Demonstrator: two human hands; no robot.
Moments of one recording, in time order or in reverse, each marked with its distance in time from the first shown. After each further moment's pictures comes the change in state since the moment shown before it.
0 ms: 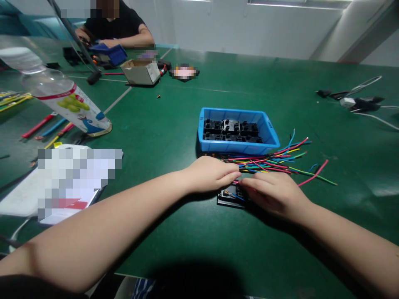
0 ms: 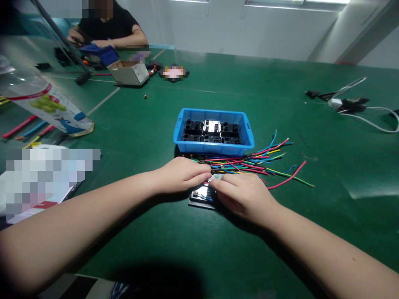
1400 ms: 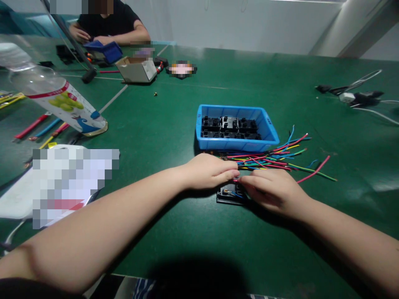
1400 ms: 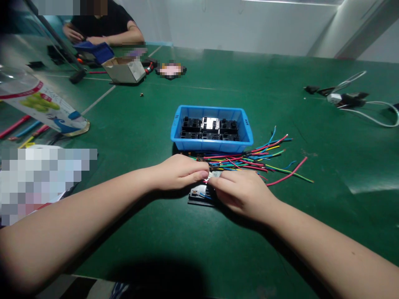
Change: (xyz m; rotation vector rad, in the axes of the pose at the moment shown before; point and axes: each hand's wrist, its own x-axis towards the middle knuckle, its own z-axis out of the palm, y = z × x) left_hand 0.000 -0.006 -0.002 -0.072 -0.037 0.068; right_hand 0.001 0.001 0.001 0.082 0.021 -0.010
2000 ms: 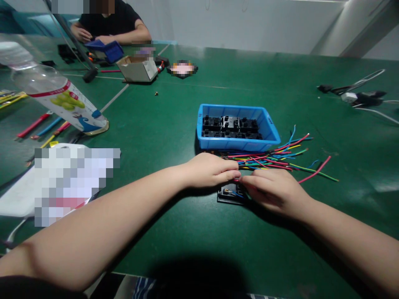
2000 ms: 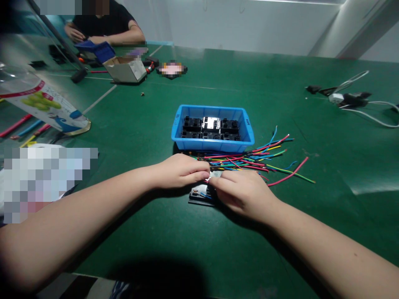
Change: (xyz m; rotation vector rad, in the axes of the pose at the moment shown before) left_hand 0.000 -0.001 -0.002 -0.070 -0.023 0.001; right_hand -0.001 0.000 0.000 -0.012 -0.017 0.004
